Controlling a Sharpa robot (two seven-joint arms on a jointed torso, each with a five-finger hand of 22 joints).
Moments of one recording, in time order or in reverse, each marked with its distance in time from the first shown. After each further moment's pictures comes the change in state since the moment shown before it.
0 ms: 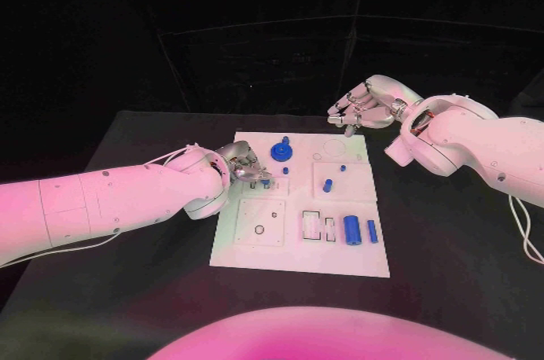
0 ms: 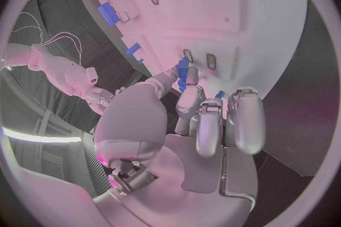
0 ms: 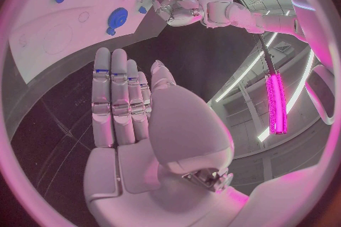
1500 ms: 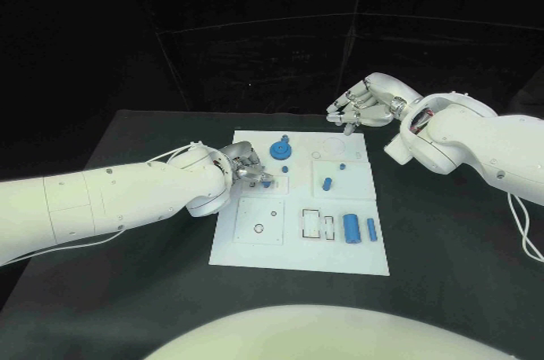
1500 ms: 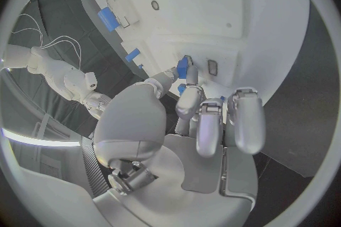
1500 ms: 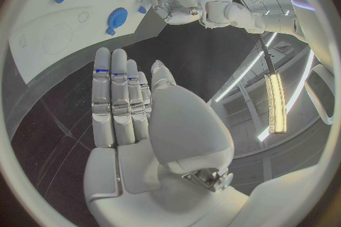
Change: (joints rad) left arm 0.001 0.019 0.002 -0.014 -0.006 0.051 -0.014; left_hand -0.011 -0.012 0.017 -0.006 -0.004 0.002 -0.002 0.012 0.007 0.007 0.000 0.004 0.005 0.000 0.000 0.000 0.000 0.000 0.000 0.000 0.000 0.001; right arm 0.000 -0.001 0.000 0.000 0.001 0.000 0.002; right_hand 0.000 0.000 -0.004 0.004 0.004 0.000 0.000 0.000 0.000 0.000 0.000 0.000 0.000 0.000 0.000 0.000 0.000 0.000 0.000 0.000 0.000 -0.001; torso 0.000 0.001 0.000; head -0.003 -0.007
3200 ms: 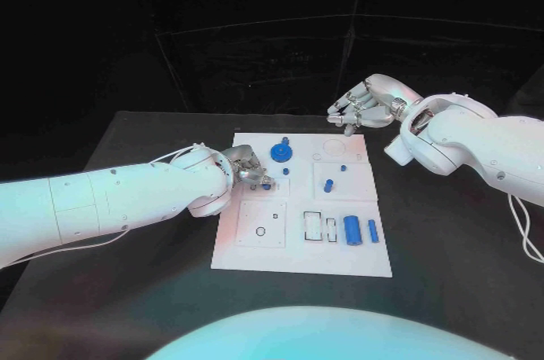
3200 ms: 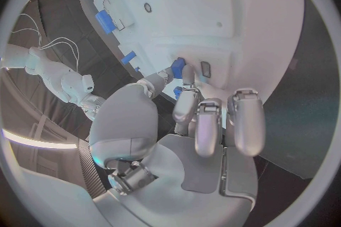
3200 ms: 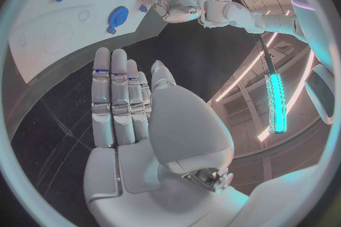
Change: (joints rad) left arm -0.003 0.019 -0.002 -0.025 0.008 0.028 -0.012; left_hand -0.164 -0.052 0.111 0.009 0.005 0.016 -0.034 0.085 0.031 0.029 -0.025 0.039 0.050 0.001 -0.022 0.000 0.000 0.000 -0.001 -0.020 0.013 0.000; right arm 0.000 -0.003 0.000 0.000 0.000 0.001 0.001; right_hand 0.000 0.000 0.003 0.003 0.000 0.000 0.000 0.000 0.000 0.000 0.000 0.000 -0.001 0.000 0.000 -0.004 0.000 0.000 0.003 0.003 -0.004 -0.001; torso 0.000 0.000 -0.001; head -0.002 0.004
